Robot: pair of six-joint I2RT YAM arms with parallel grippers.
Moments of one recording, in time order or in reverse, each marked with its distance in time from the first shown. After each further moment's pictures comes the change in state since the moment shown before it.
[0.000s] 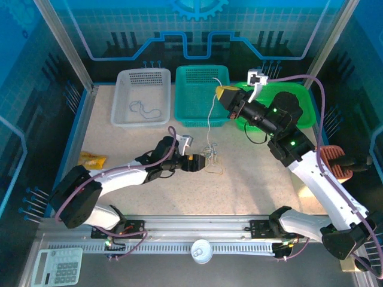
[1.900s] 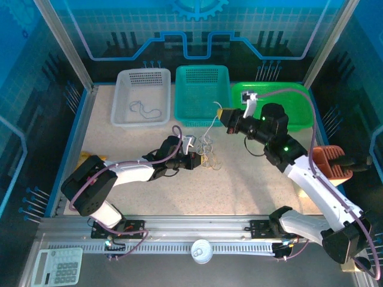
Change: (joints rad) left arm 0.014 0.121 0.005 0.114 0.034 -0.036; right arm -0.052 -0.023 -0.161 -0.119 -0.010 -0.029
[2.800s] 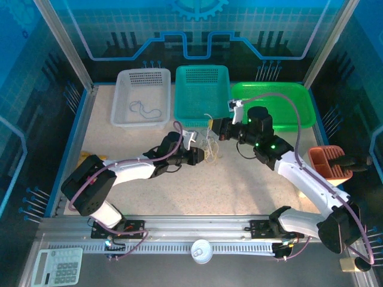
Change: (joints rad) left arm 0.001 0.002 0.053 0.019 0.011 -0.002; right arm 0.034 0.079 -0.116 0.064 -0.060 0.011
